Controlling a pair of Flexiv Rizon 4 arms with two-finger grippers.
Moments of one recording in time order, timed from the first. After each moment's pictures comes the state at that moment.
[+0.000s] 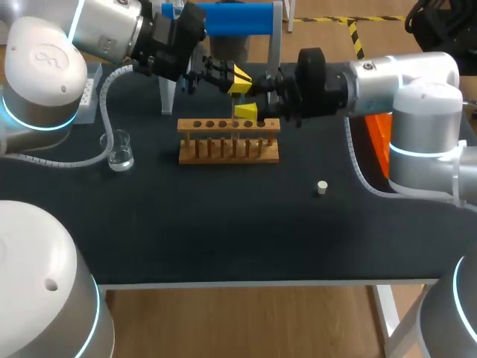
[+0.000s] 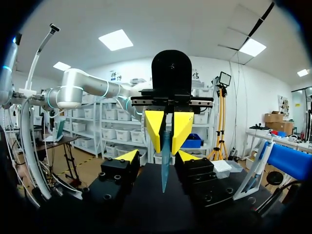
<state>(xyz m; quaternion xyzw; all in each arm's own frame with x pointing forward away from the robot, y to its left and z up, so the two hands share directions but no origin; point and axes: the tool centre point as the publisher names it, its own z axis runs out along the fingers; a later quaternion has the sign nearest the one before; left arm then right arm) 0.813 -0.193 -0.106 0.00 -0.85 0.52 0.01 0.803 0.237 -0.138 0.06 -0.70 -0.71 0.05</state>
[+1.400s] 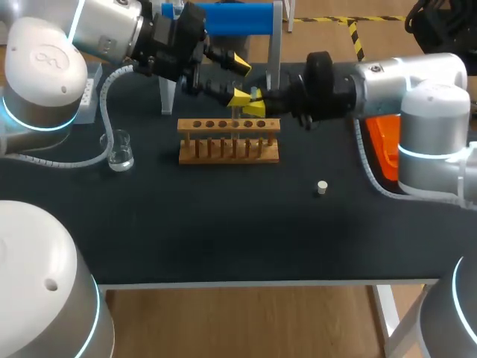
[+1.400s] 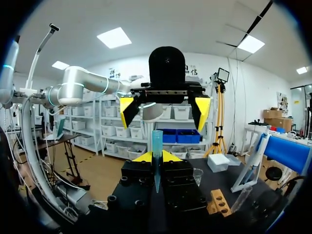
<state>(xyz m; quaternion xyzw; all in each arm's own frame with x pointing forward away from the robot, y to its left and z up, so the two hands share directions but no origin) 0.813 -0.193 -0.106 0.00 -0.85 0.52 0.00 0.809 0.212 -0.159 0.05 -0.71 -0.70 0.05</state>
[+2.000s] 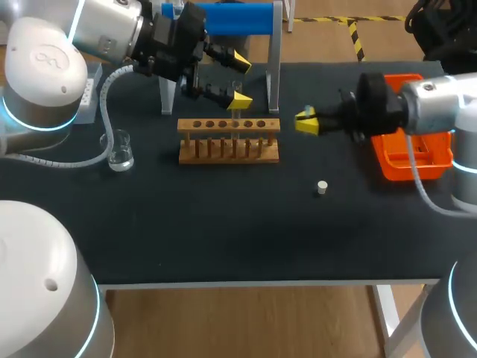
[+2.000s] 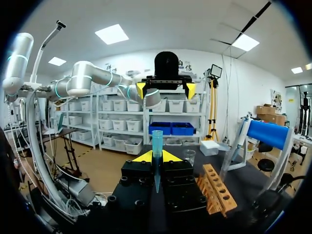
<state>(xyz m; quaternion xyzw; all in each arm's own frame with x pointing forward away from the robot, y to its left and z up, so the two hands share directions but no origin) 0.813 -0.193 -0.106 0.00 -0.85 0.52 0.00 0.808 0.112 -0.196 0.03 -0.73 -0.69 0.03</state>
